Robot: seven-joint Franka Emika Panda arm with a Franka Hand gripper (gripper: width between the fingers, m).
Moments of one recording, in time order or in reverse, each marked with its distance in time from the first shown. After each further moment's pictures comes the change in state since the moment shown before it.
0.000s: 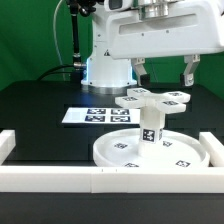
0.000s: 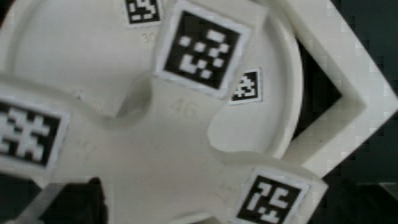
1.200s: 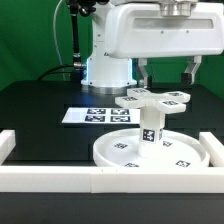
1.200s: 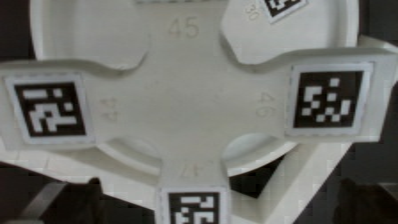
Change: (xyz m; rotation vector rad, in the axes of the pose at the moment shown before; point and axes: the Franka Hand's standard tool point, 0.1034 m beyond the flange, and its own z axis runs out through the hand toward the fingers) arm -0.001 -0.008 -0.001 -0.092 -0.002 -1.035
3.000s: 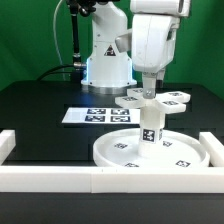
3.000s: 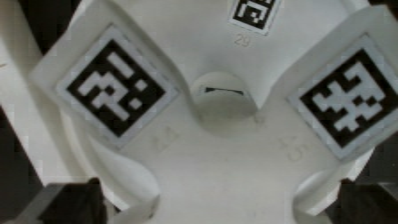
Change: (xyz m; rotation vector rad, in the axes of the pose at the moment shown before) arm -0.024 0.011 0.019 -0.011 -0.089 -0.808
